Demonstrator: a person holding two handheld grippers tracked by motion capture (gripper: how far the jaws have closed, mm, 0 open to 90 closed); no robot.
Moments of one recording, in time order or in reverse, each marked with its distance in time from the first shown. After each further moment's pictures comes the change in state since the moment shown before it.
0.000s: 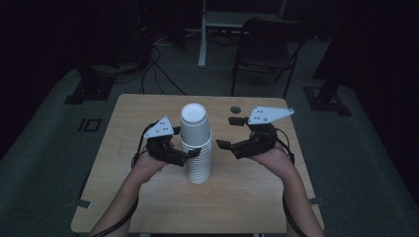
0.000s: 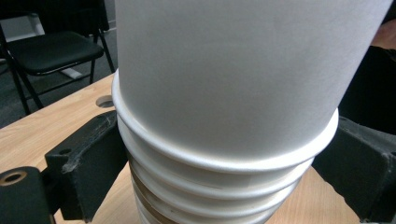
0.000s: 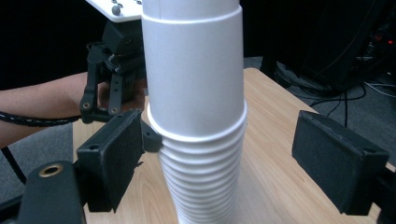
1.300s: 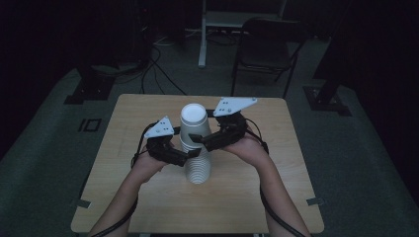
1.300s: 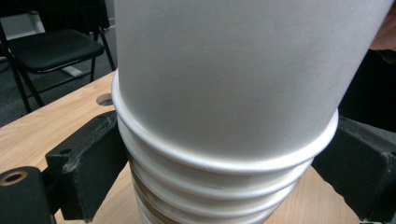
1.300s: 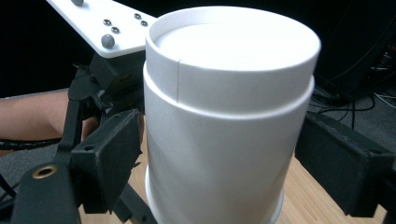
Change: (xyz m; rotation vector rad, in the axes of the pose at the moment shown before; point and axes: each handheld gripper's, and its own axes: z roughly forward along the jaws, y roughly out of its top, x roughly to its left) left arm -0.001 0.001 0.000 0.012 0.003 0.001; right arm 0.011 0.034 0.062 0.039 0.026 -0.079
